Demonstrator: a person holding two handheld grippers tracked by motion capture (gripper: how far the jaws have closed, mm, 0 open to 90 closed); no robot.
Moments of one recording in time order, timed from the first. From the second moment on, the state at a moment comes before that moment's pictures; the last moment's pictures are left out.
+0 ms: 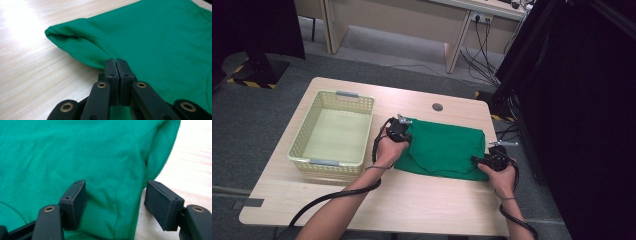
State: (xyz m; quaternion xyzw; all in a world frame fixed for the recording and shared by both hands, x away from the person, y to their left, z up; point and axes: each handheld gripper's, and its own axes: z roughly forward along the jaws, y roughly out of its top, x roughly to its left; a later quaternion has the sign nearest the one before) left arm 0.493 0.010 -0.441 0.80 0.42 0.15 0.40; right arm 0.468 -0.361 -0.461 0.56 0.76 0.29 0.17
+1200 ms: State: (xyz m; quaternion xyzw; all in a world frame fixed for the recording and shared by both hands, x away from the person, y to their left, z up) left arm 0.489 0.005 -0.421 0.80 0.41 0.17 0.41; right arm 0.470 -0.342 -0.462 0.54 0.77 0.28 0.18
